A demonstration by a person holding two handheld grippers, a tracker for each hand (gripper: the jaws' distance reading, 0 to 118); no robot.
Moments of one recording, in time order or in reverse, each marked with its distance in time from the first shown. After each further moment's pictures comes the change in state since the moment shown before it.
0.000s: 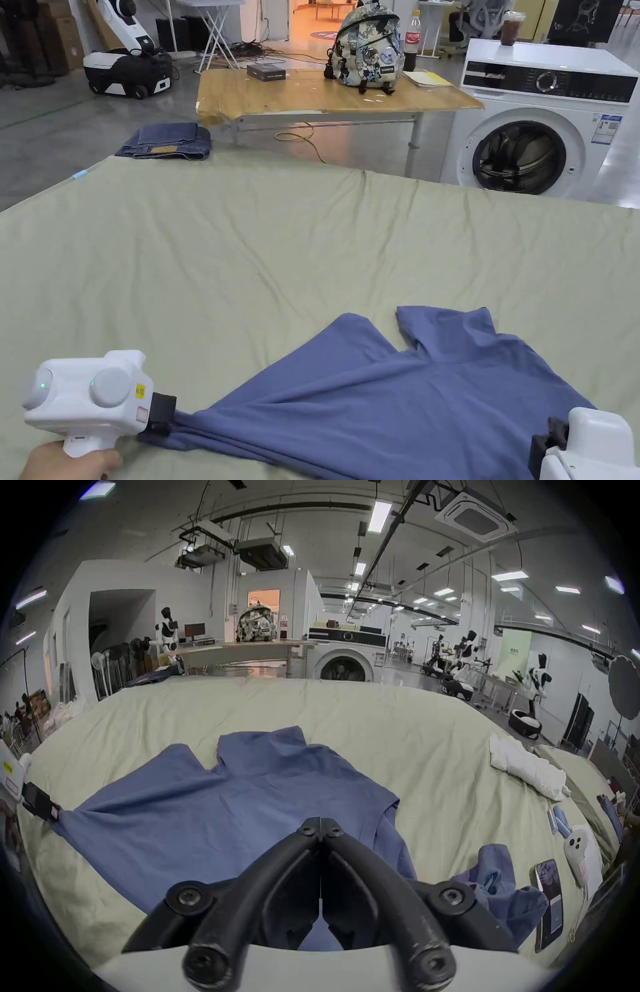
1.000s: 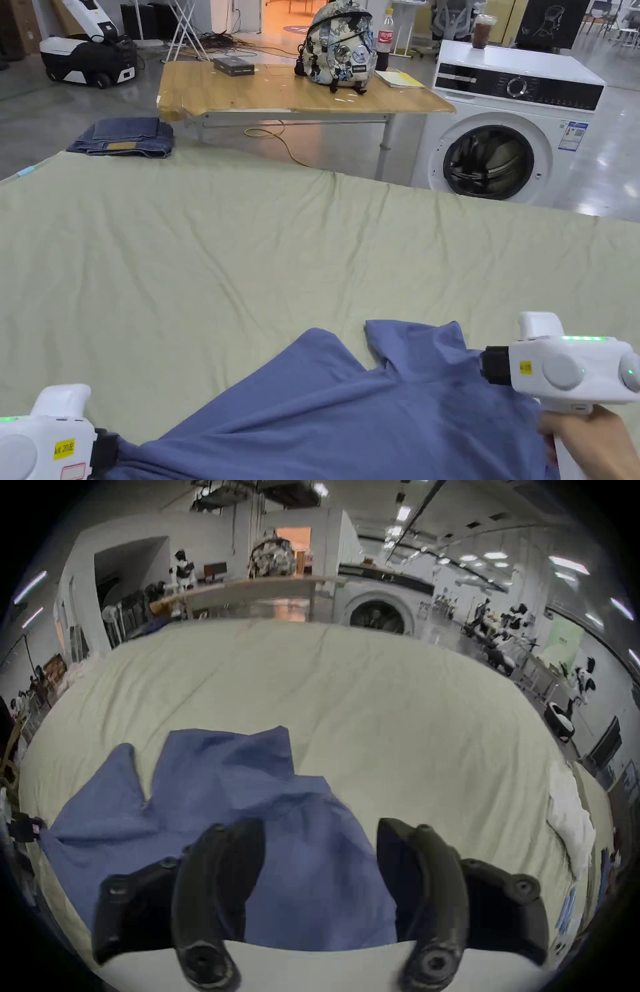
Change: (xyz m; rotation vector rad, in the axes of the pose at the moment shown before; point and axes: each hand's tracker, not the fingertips) left arm -0.014 -0.005 -0.001 0.102 -0.188 0.003; right arm 0.043 0.118 -0.208 -0.365 0.140 0.119
